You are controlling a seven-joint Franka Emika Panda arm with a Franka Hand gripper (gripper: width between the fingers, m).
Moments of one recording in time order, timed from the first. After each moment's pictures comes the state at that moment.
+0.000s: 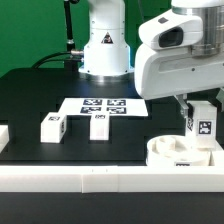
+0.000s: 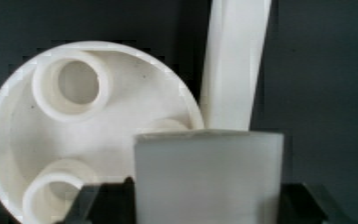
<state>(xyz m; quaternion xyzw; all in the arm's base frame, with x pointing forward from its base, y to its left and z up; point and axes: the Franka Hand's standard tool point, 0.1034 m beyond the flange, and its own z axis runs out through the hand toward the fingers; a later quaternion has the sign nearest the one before) 0.600 0.123 0.084 -1.00 -0.04 0.05 0.06</state>
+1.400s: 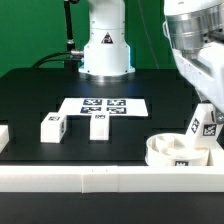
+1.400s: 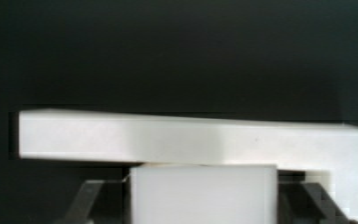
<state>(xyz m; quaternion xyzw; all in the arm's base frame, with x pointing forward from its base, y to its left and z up) 0.604 0.139 0.081 -0.67 0.73 0.10 0.10</state>
